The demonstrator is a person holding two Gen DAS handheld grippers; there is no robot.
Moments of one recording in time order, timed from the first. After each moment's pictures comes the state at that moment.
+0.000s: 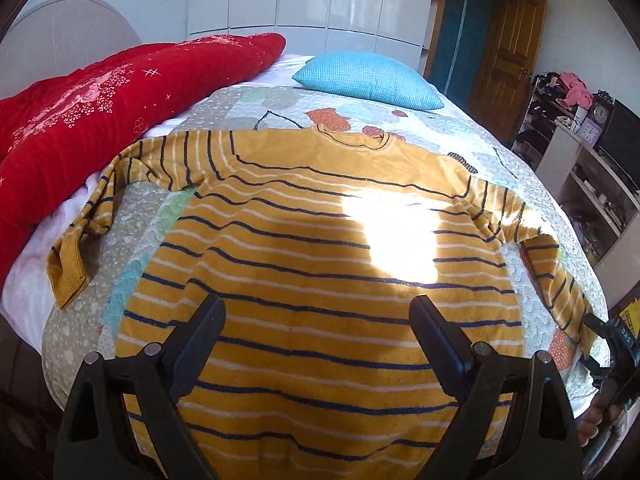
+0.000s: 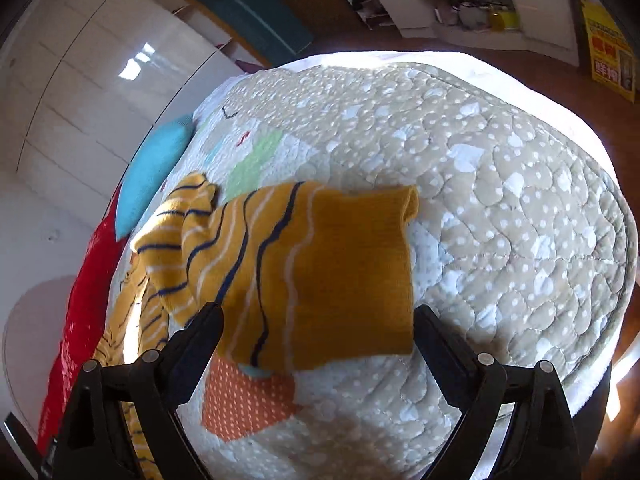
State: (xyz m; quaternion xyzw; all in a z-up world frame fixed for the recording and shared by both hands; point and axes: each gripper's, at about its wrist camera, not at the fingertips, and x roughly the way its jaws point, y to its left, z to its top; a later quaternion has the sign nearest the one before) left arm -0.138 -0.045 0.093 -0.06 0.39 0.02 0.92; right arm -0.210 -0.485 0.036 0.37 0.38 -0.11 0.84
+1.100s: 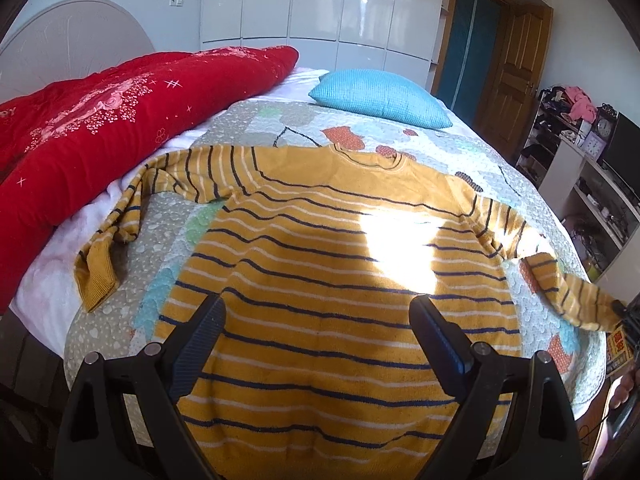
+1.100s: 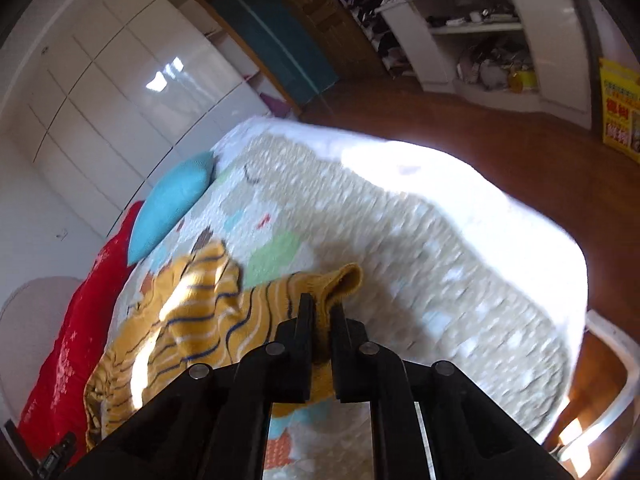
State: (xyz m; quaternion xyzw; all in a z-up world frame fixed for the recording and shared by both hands) left arm -0.159 -0.022 0.118 -0.07 0.37 0.05 0.93; right arm -0.218 -0.543 0.113 0.31 0.28 -0.12 0.90
